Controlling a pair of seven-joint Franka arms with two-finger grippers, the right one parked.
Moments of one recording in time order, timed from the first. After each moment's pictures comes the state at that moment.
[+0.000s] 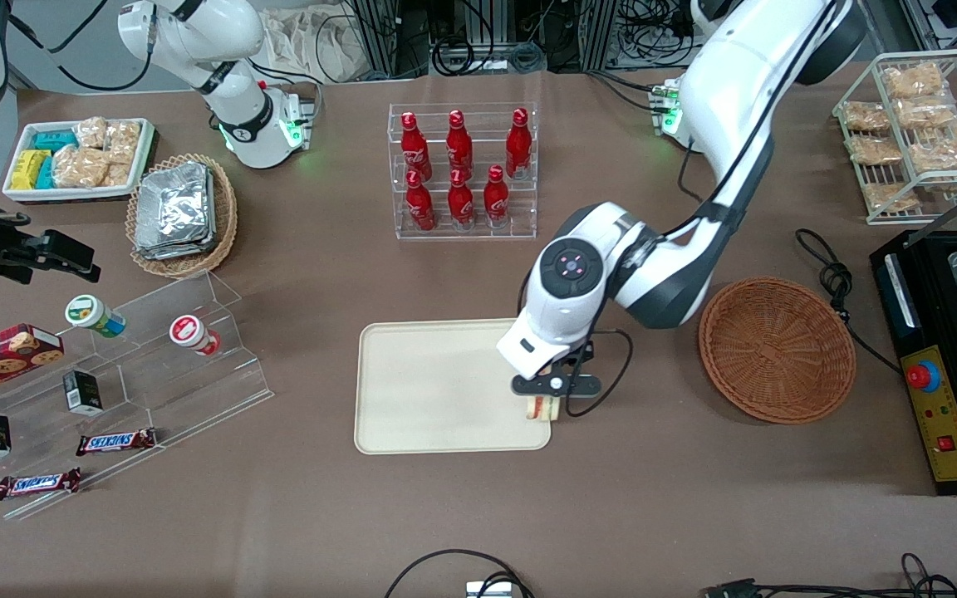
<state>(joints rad) -0.35 0.74 -0.38 -1.28 0.29 2.01 -0.70</state>
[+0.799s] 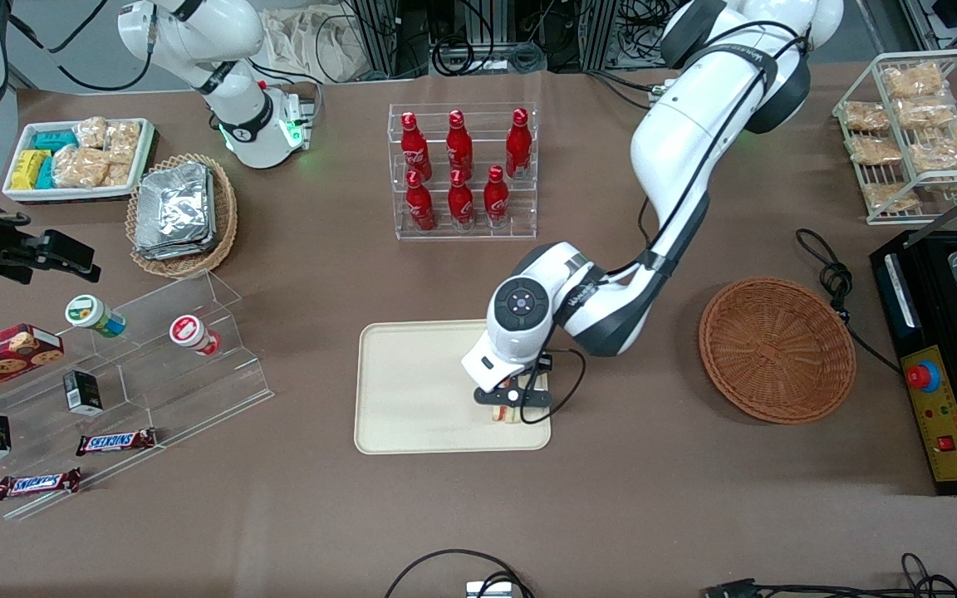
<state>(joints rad) -0.44 0.94 -0.35 -1.16 0.31 2.07 -0.72</state>
